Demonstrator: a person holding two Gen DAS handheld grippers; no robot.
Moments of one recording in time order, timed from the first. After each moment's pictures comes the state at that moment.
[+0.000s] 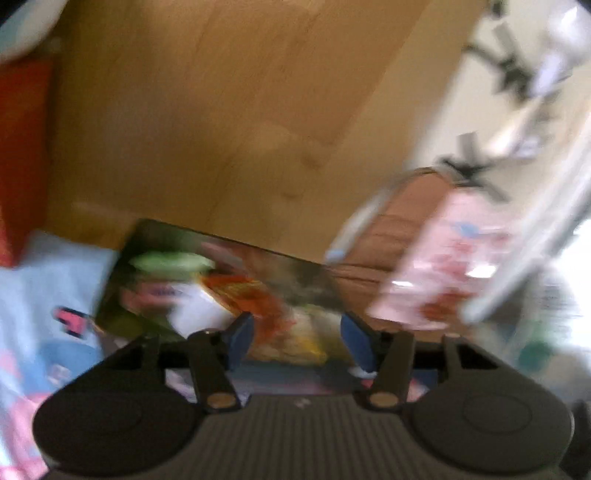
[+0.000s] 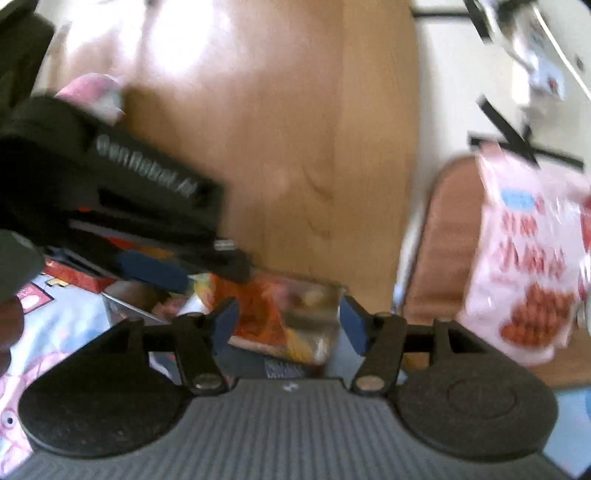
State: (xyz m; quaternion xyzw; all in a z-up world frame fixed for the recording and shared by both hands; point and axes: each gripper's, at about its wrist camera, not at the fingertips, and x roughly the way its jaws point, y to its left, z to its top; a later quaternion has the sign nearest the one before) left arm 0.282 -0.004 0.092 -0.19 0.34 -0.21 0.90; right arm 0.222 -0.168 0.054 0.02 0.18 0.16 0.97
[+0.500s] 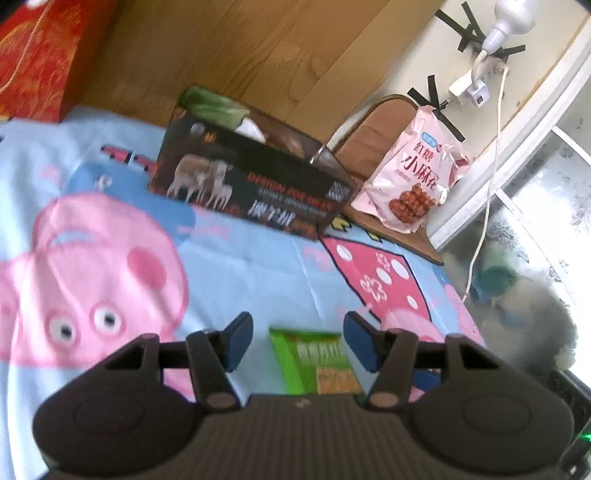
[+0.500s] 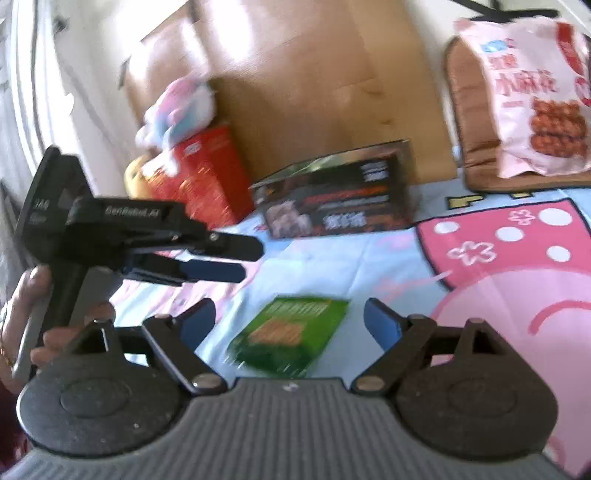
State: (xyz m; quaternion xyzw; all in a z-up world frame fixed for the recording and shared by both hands) left arm 0.160 0.041 0.023 -0.21 0.39 -0.25 0.86; right arm 0.074 -0.191 0.009 0.11 0.26 0.30 0.91
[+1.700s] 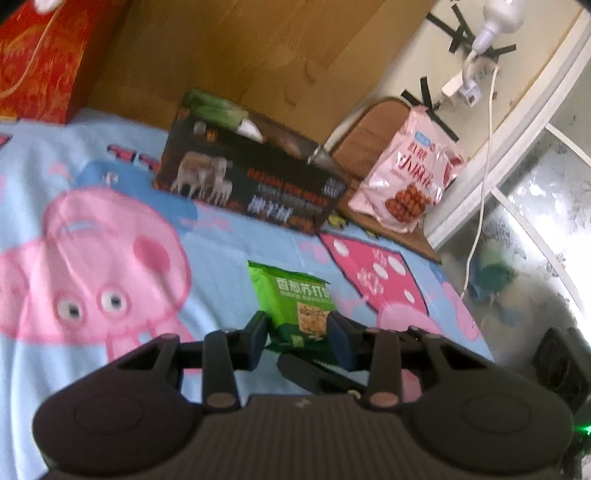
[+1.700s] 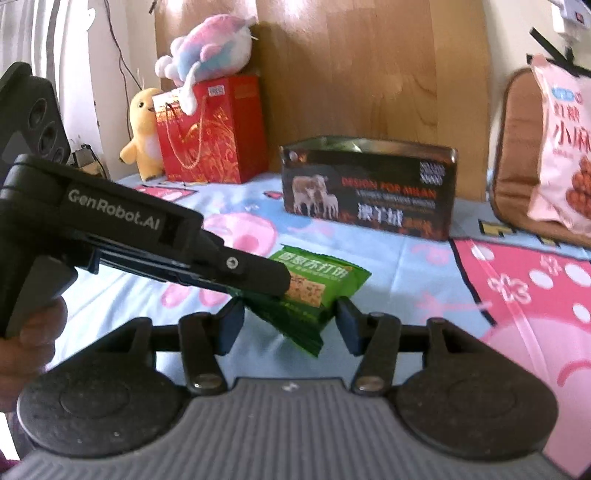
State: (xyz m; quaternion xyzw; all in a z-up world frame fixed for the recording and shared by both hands) left arm 0.149 0.045 0.029 -0.21 0.37 -0.24 0.87; right arm 0.089 -0.138 0.015 -0.01 0.26 0.28 0.92
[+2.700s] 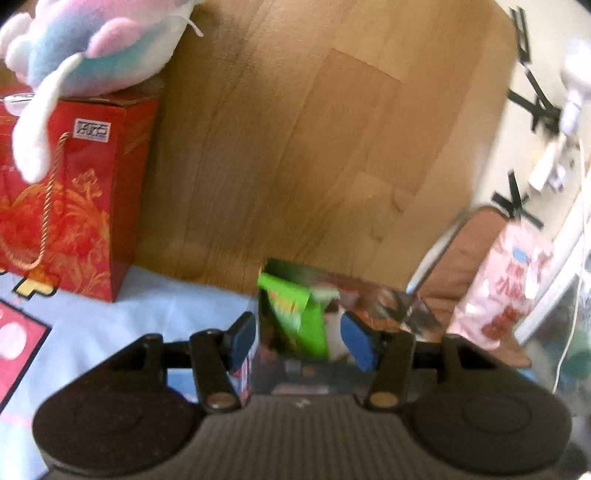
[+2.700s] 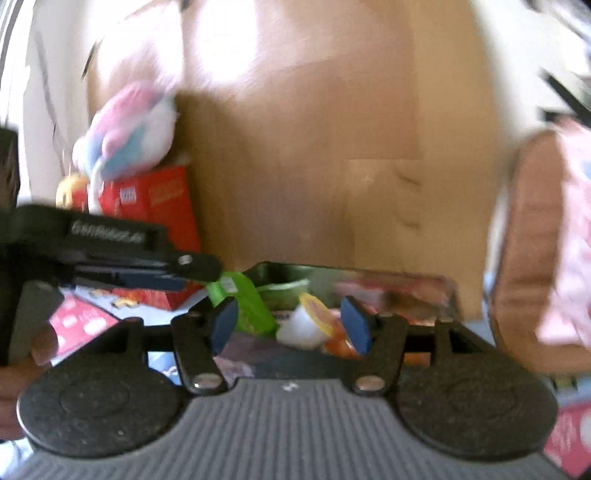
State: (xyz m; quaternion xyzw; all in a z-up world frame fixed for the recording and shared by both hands) left arm 0.253 0.069 0.081 -0.15 0.28 -0.11 0.94; right arm 0.214 -0.144 0.061 0.08 0.20 0.21 0.95
